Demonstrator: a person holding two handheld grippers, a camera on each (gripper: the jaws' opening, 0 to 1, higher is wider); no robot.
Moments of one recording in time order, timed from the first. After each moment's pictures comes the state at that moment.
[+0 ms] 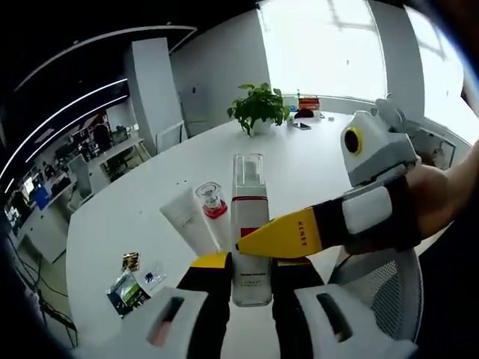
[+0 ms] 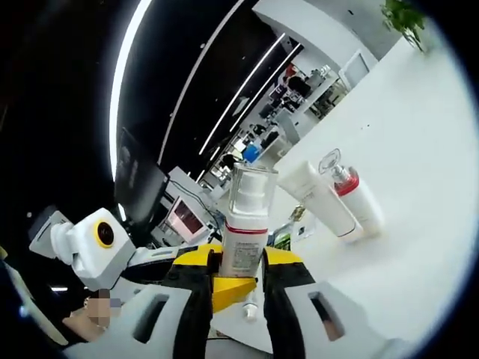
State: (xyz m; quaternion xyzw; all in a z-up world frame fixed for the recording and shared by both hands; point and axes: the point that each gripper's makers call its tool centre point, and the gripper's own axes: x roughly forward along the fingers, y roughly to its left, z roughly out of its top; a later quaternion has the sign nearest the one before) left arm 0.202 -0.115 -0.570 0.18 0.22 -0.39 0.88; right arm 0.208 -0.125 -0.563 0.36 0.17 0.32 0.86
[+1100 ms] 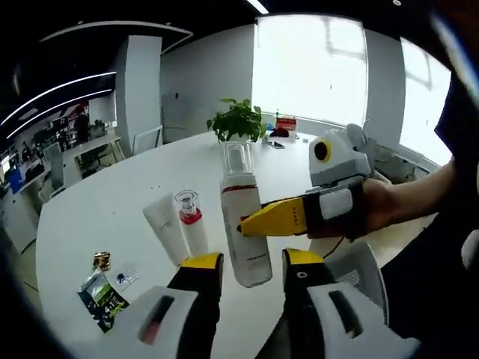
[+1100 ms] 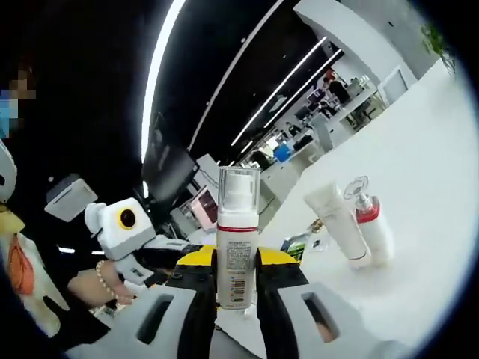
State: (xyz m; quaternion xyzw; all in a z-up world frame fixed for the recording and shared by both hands) left arm 0.178 -0.116 -0.541 0.09 0.21 -0.49 0.84; right arm 0.197 -0.132 -0.539 0.24 0.12 0.44 0.86
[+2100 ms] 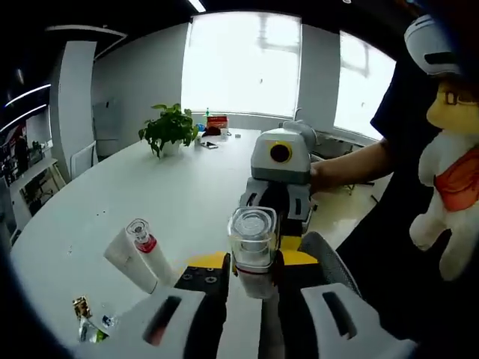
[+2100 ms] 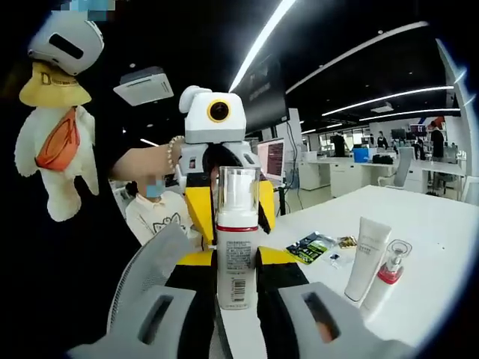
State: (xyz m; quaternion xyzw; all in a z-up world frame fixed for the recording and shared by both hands) left arm 0.146 -0.145 -0.518 0.13 0.20 -0.65 0.72; right arm 0.148 -0.115 -0.544 0.00 0.07 0.63 0.77
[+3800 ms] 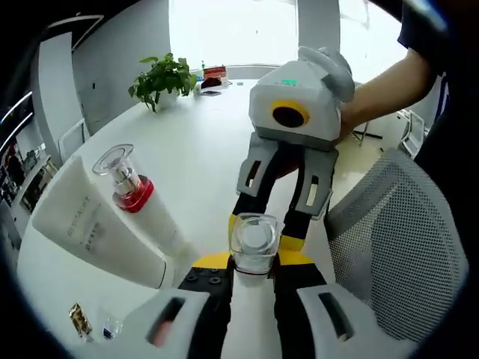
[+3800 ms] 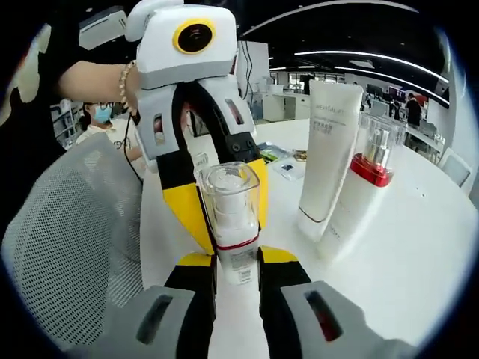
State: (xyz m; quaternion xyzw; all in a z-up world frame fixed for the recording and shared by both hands) left arm 0.239 -0.161 -0.684 0.25 0.26 -0.62 0.70; right arm 0.233 -0.147 -0.713 -0.14 0.24 0.53 0.80
